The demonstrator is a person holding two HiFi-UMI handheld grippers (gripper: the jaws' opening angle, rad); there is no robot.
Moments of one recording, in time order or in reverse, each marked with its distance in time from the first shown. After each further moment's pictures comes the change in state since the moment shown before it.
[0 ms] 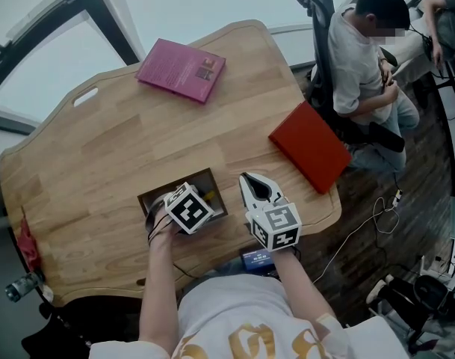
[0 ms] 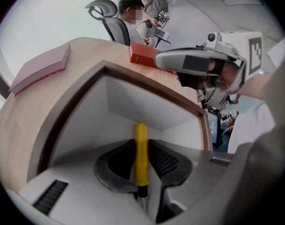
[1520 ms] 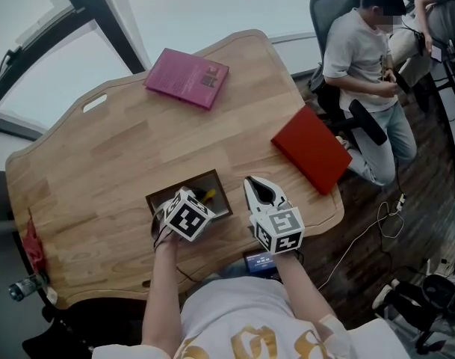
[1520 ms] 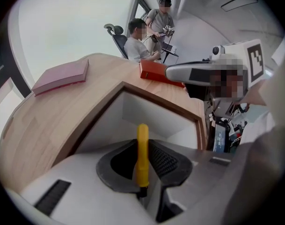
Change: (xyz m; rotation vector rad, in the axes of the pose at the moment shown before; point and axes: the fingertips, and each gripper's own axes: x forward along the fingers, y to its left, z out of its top) left arm -0.021 0.010 0.003 -0.064 -0.163 0.129; right arm -0.014 0.008 0.009 0.001 -0.057 -0.025
